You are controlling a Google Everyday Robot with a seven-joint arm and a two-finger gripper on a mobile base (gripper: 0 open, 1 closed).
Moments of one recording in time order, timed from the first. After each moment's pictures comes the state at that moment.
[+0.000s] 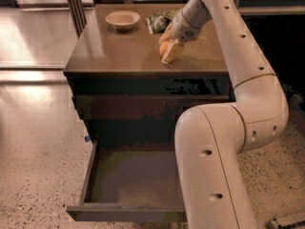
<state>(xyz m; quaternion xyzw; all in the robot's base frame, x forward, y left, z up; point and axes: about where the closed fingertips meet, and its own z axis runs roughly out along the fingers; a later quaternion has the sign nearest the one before) 0.794 -0.069 0.838 -0.72 0.62 0.08 0.28</state>
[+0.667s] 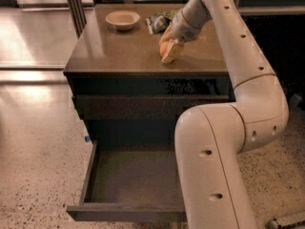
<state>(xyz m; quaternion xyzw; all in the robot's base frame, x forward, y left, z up) 0.794 -0.069 0.838 -0.72 0.62 0.08 0.28</state>
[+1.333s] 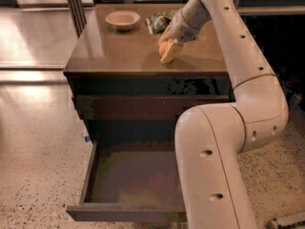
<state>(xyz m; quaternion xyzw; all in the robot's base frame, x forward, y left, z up) 0.799 -0.062 0.838 -0.72 0.62 0.08 0.29</state>
